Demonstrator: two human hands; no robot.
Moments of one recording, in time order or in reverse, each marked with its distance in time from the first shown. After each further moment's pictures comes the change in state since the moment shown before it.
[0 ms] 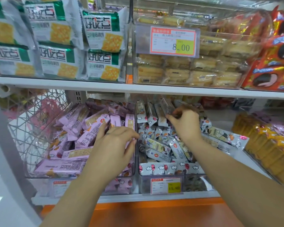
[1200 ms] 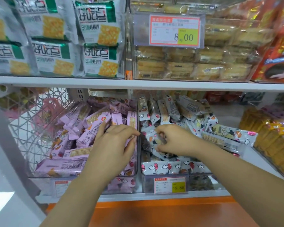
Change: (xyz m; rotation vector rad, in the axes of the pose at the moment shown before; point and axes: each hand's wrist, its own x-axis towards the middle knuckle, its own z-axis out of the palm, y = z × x) left_hand 0.002 -0.005 0.003 0.016 -0.017 -0.035; right_hand -0.027 -0.008 0.001 -0.302 -0.741 -0.366
